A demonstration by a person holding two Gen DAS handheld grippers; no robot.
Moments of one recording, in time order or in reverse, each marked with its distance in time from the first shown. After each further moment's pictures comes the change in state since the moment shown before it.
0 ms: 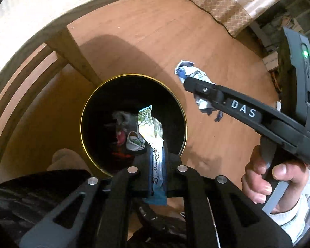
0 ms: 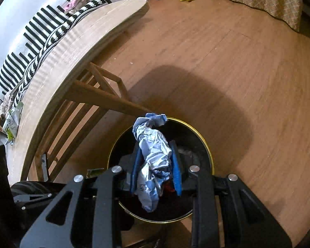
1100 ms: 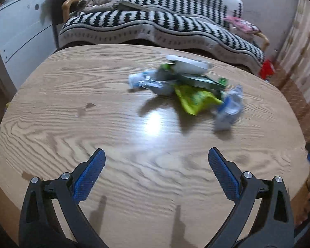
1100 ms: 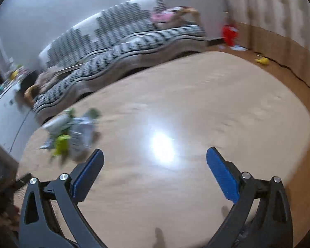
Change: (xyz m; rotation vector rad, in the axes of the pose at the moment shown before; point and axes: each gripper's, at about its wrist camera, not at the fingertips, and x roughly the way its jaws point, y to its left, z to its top) left arm -0.328 0.394 -0.138 -0.780 -0.573 0.584; right arm 0.022 0.423 0.048 -0.478 -0.239 0.202
